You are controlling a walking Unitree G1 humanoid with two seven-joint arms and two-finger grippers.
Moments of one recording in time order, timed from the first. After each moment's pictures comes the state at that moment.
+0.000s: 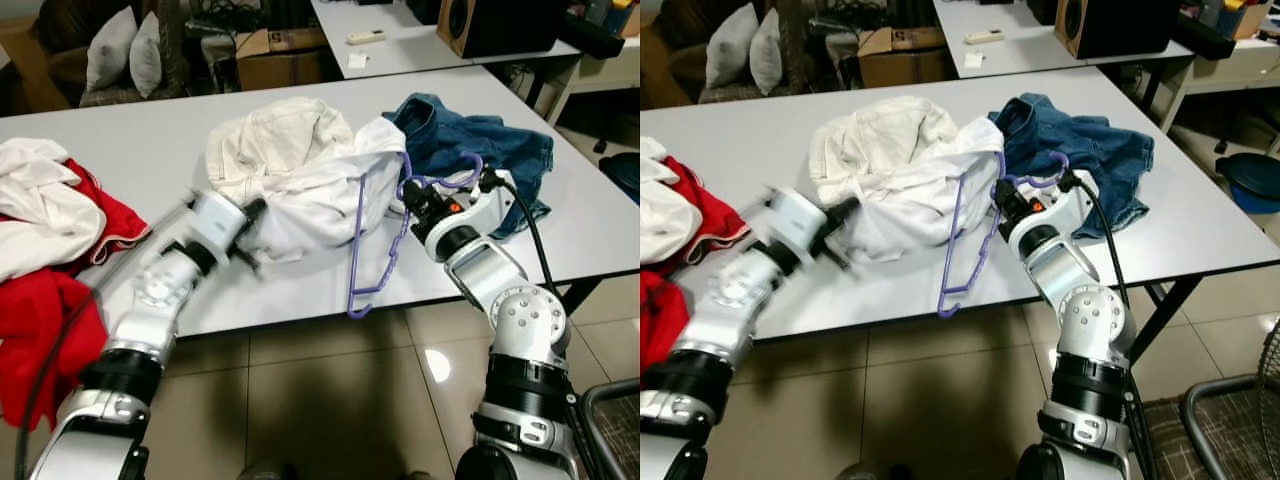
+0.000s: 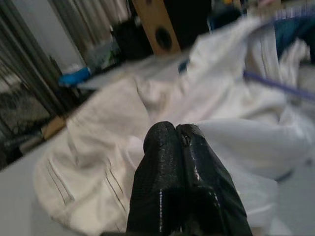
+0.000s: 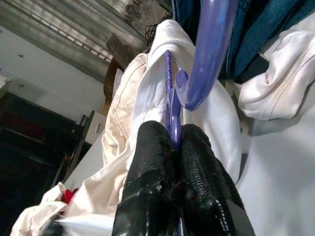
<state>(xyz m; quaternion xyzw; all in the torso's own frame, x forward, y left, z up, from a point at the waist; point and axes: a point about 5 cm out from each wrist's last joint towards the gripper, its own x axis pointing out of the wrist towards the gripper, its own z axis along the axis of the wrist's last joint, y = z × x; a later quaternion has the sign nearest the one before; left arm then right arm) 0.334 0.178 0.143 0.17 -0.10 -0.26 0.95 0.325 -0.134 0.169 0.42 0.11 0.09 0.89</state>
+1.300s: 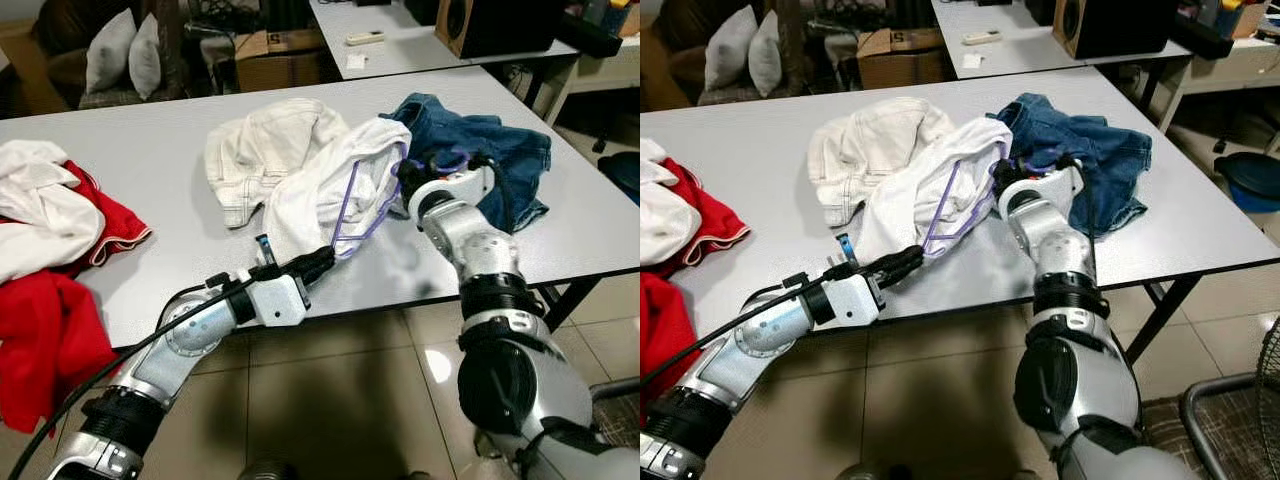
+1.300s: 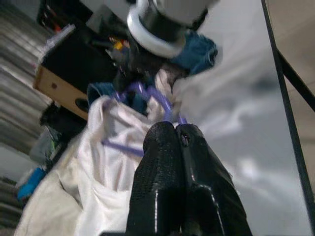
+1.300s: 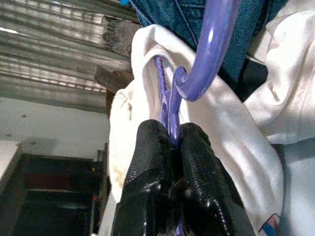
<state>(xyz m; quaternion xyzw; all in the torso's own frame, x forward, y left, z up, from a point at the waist) 0.280 0.115 0.132 0.37 -0.21 -0.43 0.80 0.395 -0.126 0.161 0.55 0.13 0.01 0.82</state>
